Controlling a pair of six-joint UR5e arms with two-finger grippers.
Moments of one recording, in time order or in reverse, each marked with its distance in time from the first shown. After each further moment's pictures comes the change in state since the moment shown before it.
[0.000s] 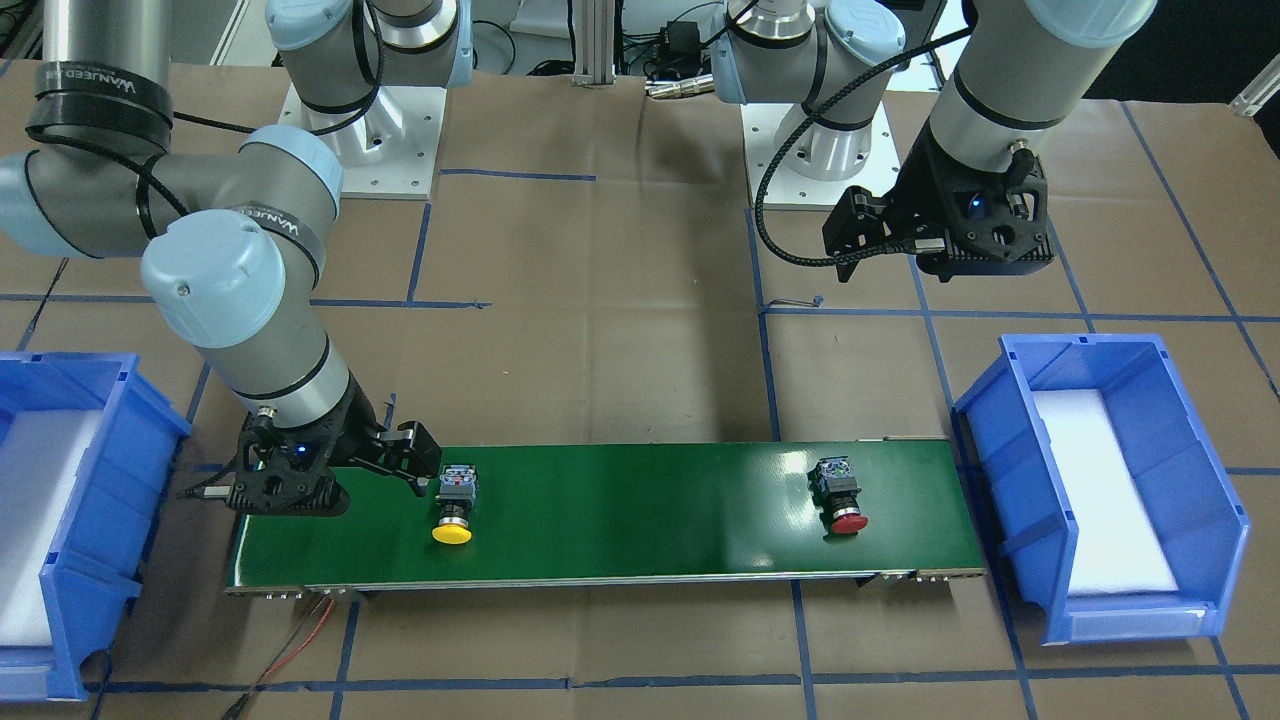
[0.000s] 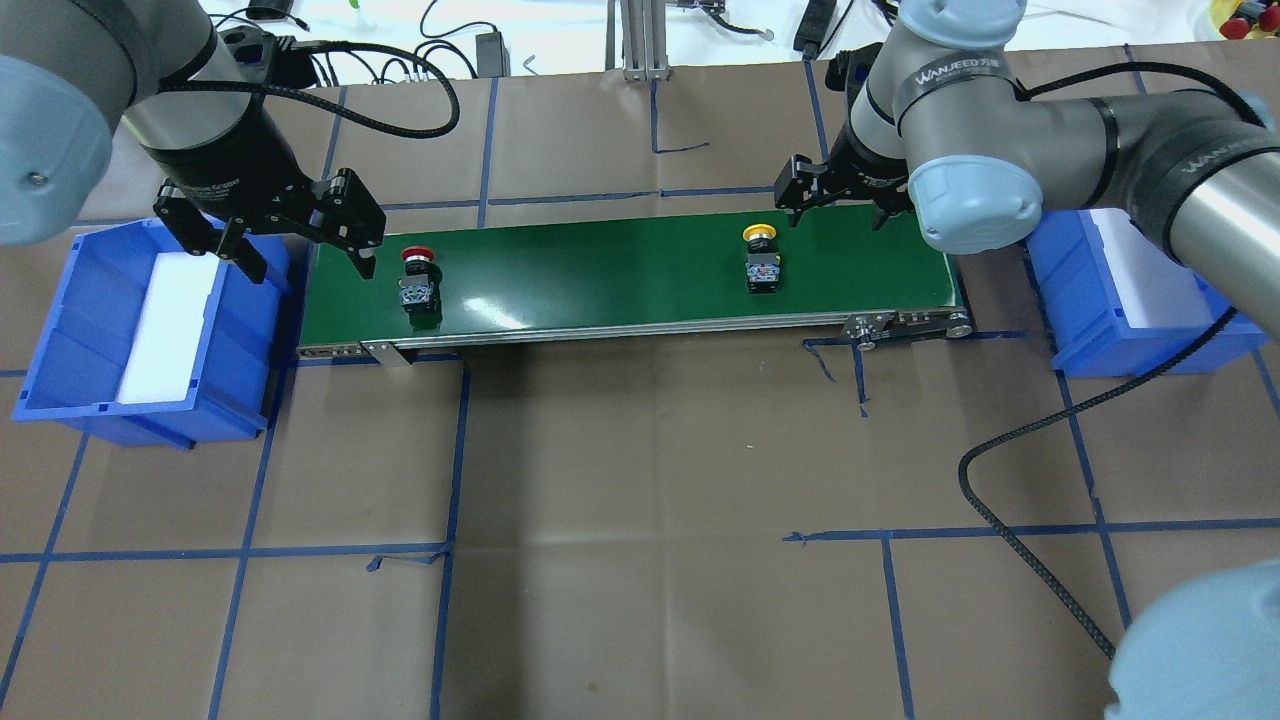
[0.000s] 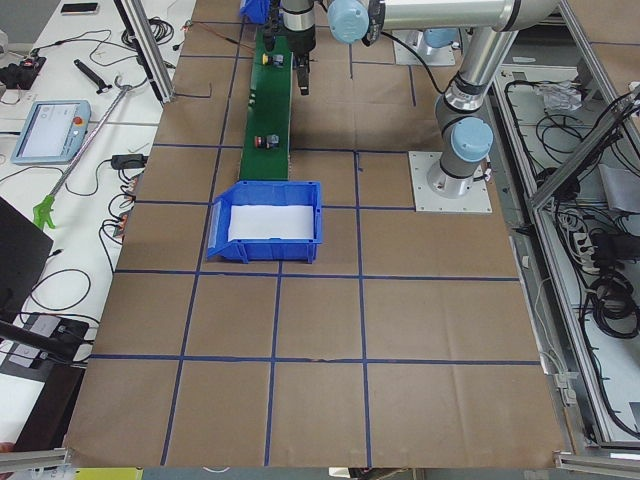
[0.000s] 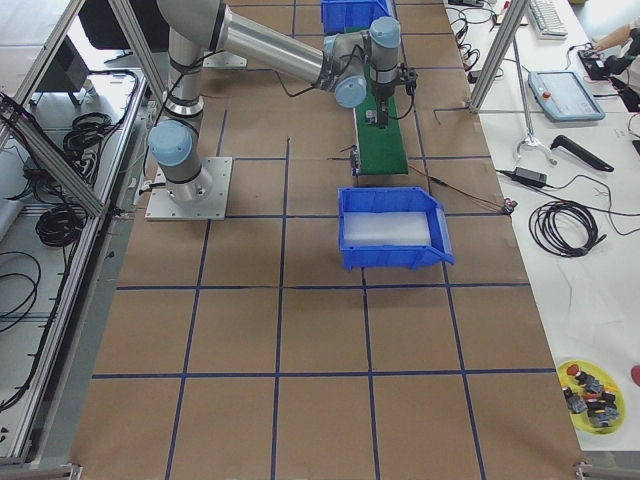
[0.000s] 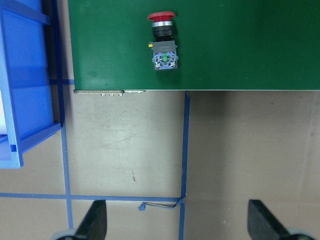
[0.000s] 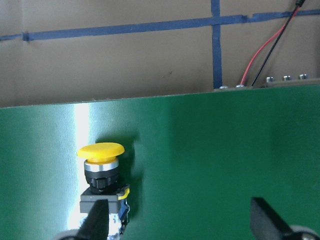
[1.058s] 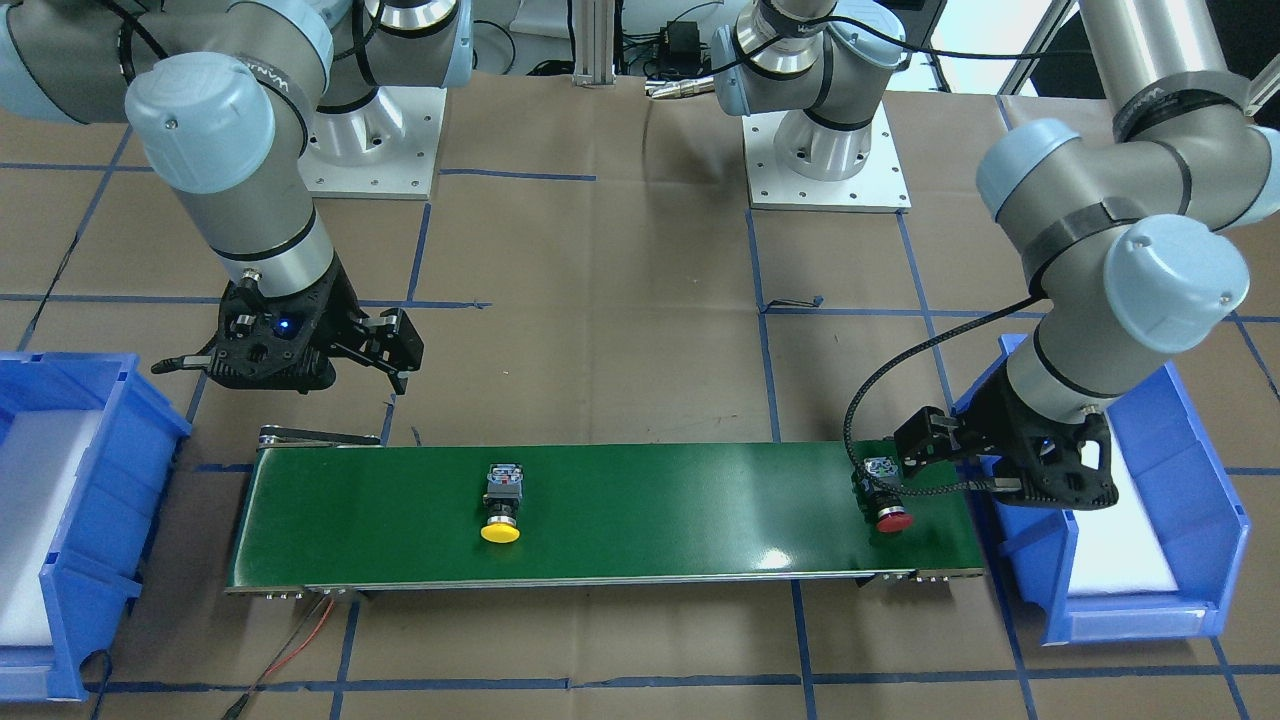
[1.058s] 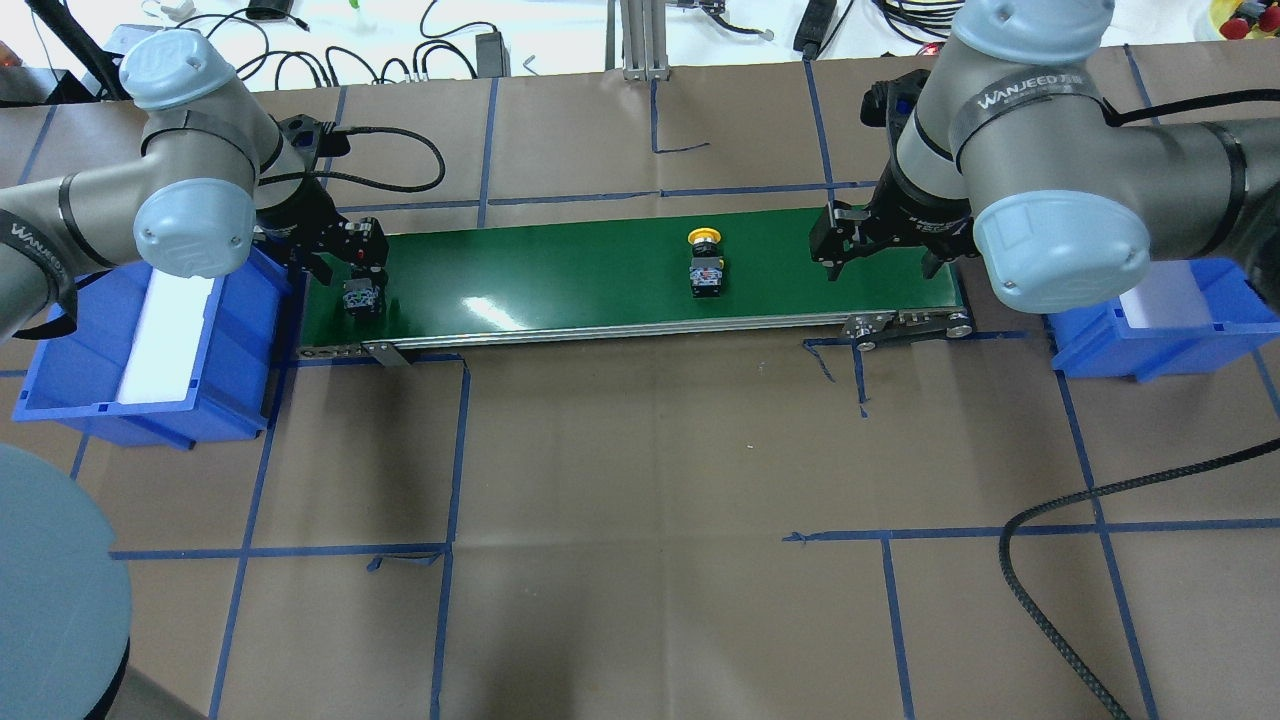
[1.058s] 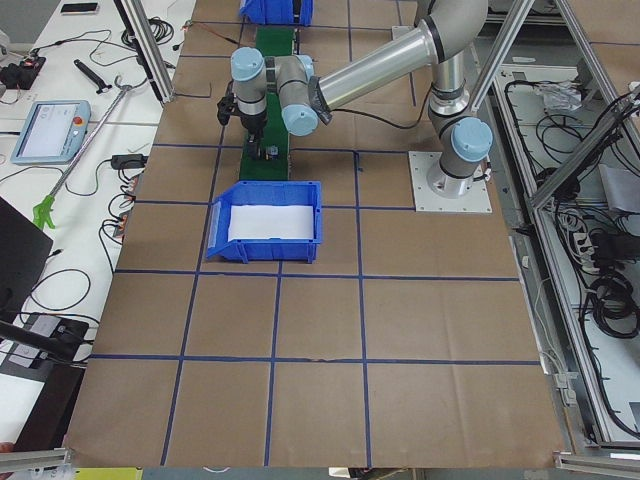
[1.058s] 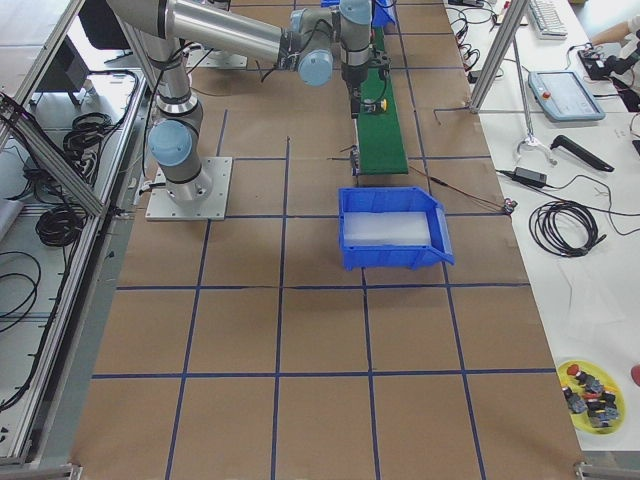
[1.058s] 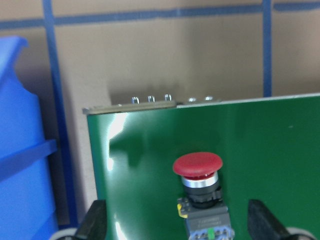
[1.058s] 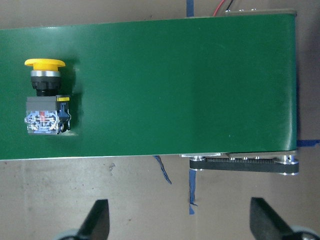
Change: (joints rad) left arm 0.148 -0.261 -0.007 0.367 -0.060 0.210; right arm -0.005 -0.224 0.128 0.100 -0.057 -0.038
